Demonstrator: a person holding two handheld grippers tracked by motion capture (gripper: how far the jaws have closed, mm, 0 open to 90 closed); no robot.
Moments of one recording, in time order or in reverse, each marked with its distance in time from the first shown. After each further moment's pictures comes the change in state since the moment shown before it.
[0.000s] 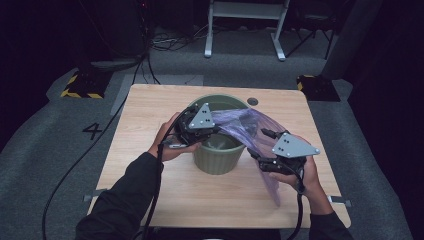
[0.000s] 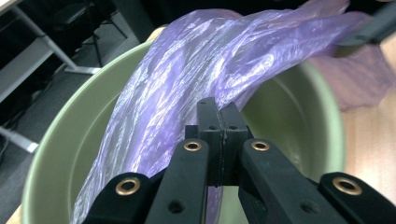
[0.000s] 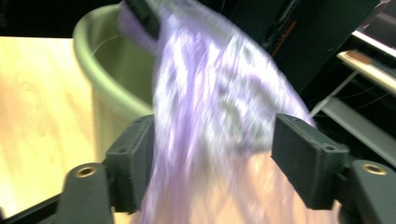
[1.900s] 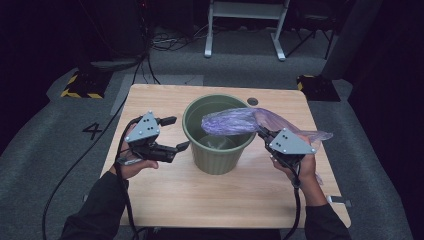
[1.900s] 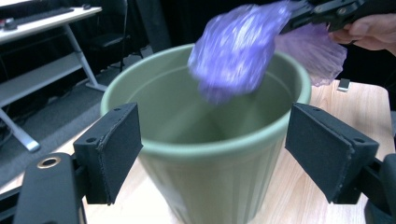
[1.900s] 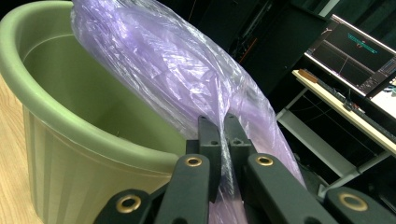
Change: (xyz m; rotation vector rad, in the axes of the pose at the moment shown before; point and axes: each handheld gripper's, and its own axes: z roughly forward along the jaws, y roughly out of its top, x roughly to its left) left arm -0.002 -0.061 -0.075 -0.240 0.063 -0.183; right arm -0.009 0.008 0.011 -0.034 -0.163 -0.108
